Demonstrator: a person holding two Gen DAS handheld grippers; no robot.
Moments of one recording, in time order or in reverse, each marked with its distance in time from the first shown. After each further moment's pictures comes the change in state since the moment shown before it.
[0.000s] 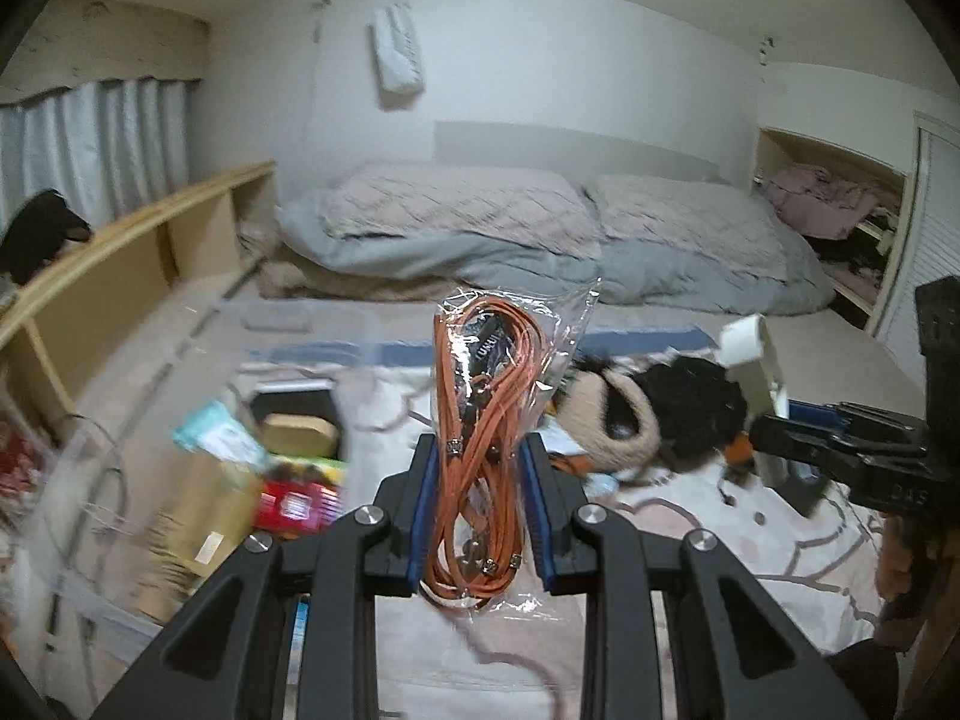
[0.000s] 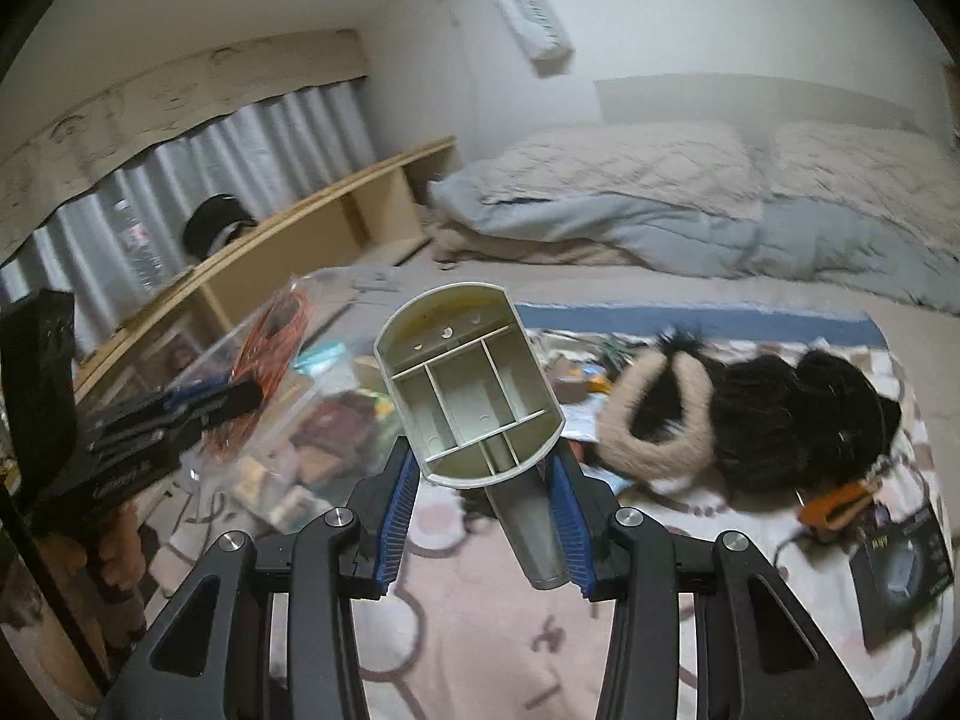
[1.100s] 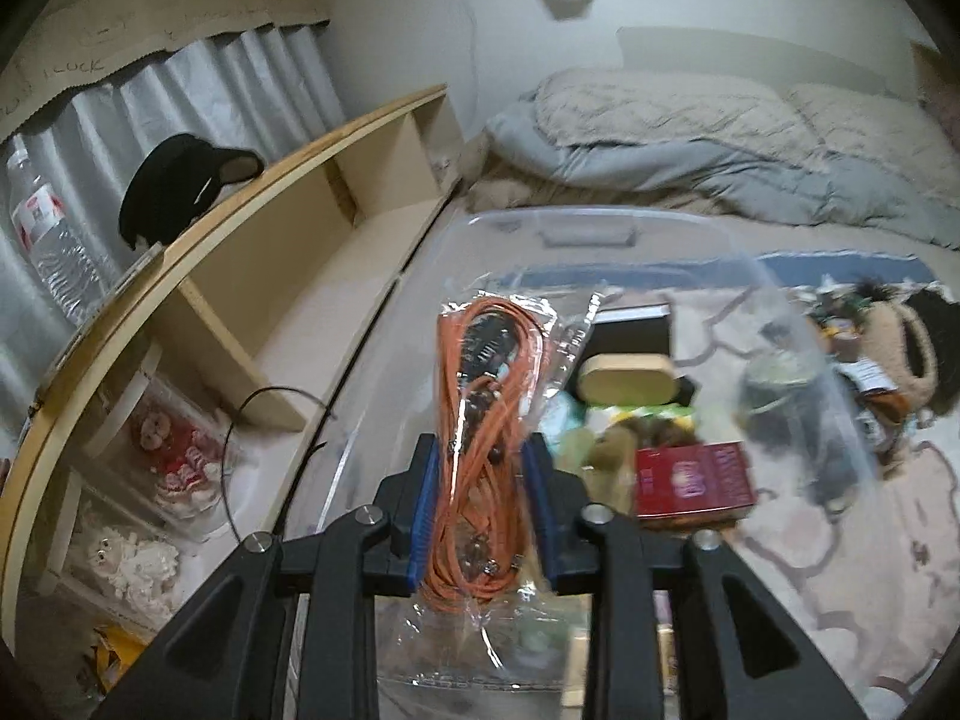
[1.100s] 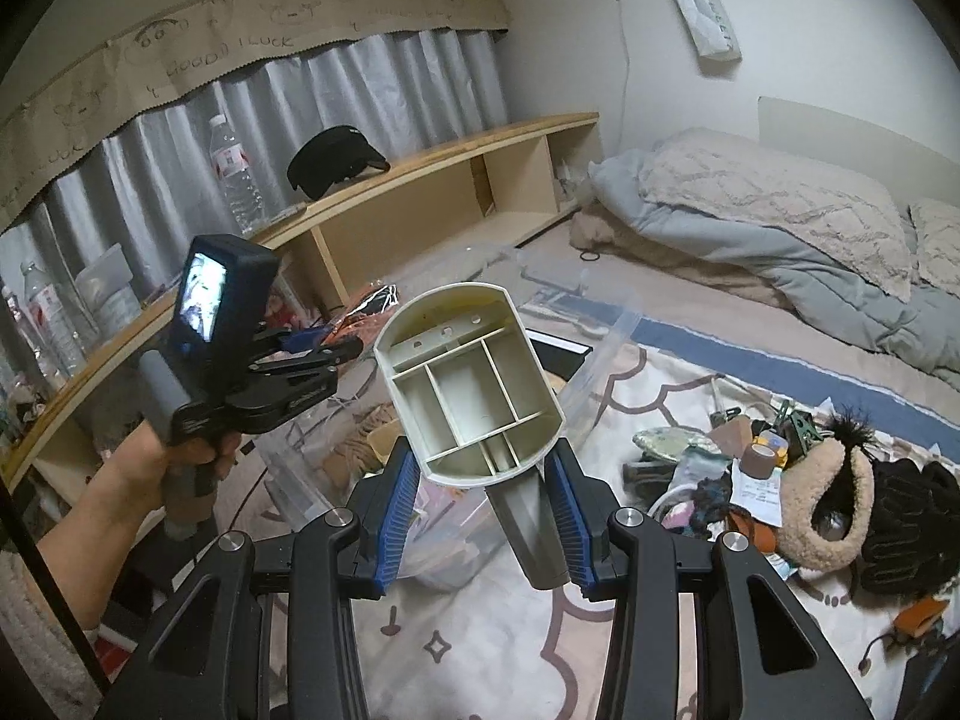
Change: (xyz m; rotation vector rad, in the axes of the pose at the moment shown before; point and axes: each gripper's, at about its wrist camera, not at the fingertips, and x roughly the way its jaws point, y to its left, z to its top) left arm 0.064 0.187 -0.015 0.054 0.206 0.450; right arm 0.070 0.142 0.041 -0.186 0.099 0.157
